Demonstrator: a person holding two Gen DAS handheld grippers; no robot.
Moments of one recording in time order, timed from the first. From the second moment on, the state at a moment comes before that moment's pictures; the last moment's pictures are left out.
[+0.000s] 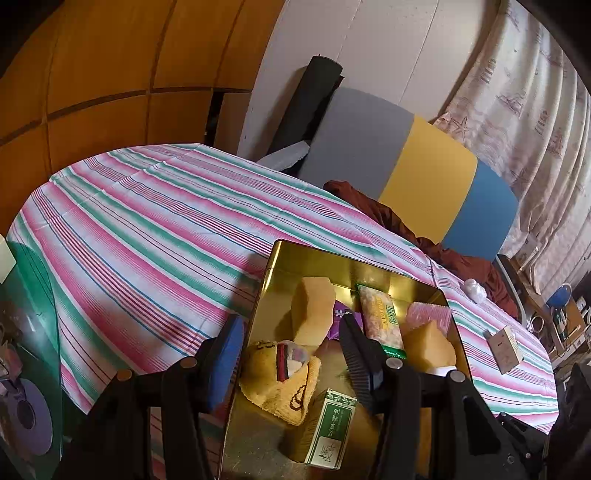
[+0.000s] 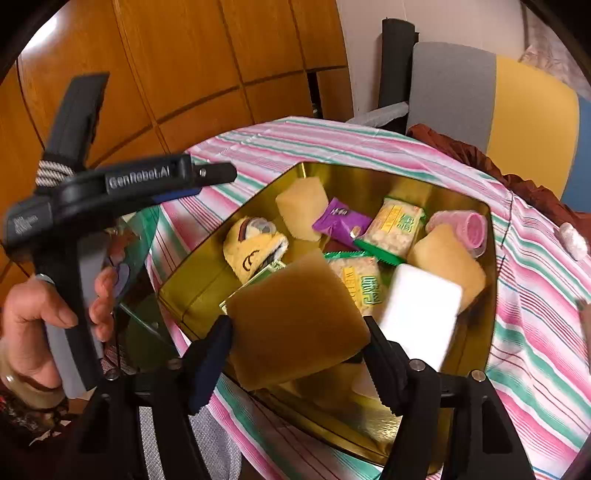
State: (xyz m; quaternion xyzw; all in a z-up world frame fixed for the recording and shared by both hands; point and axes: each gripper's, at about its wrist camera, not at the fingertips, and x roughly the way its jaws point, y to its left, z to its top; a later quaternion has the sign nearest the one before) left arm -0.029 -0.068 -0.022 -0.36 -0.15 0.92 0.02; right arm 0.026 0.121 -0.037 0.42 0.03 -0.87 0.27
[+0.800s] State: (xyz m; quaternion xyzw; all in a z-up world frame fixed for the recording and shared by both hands) left arm -0.015 0.006 -0.022 -0.38 -0.11 0.91 0.11; right arm 0.036 0.240 -0.008 0.38 -0.08 -0.91 0.16
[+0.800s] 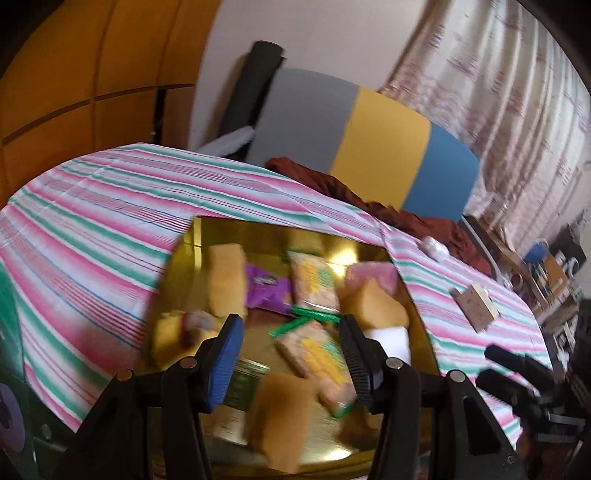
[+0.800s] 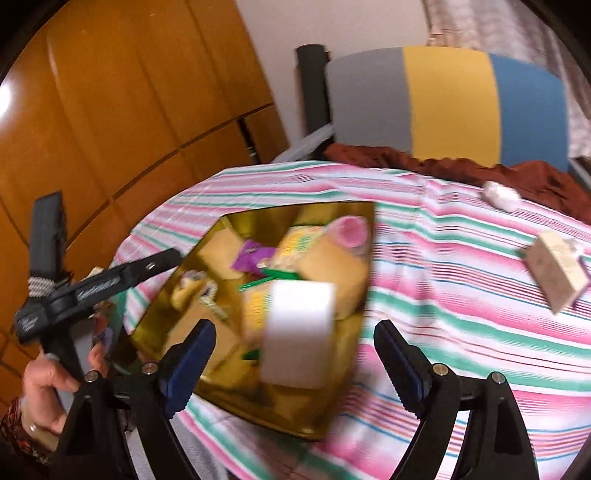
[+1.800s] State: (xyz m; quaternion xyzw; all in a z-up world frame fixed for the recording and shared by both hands) left arm 0.009 0.139 -0.024 -0.42 -0.02 0.87 0.24; right arm -0.077 0.474 -0.048 0.42 -0.07 -0.90 -0.06
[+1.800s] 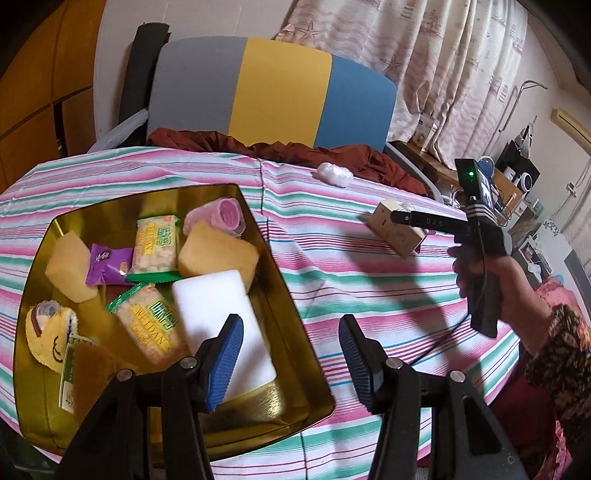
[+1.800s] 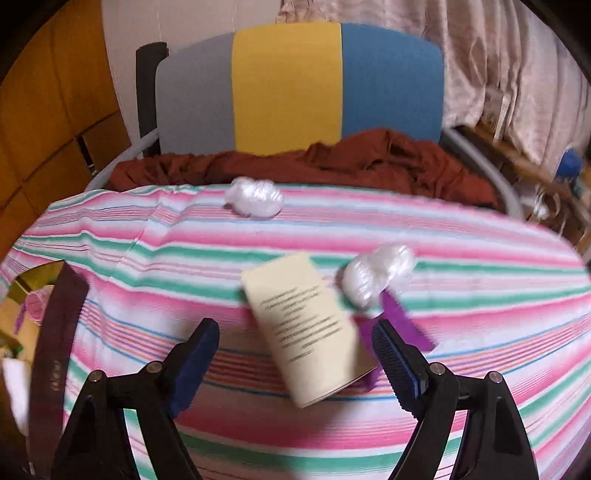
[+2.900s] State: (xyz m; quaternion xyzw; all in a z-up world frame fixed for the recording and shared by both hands) left arm 0.010 0.188 -0.030 -0.44 0.00 0.85 0.28; right arm -0.023 0.538 -0.035 0.36 -0.14 -0.92 -0.12
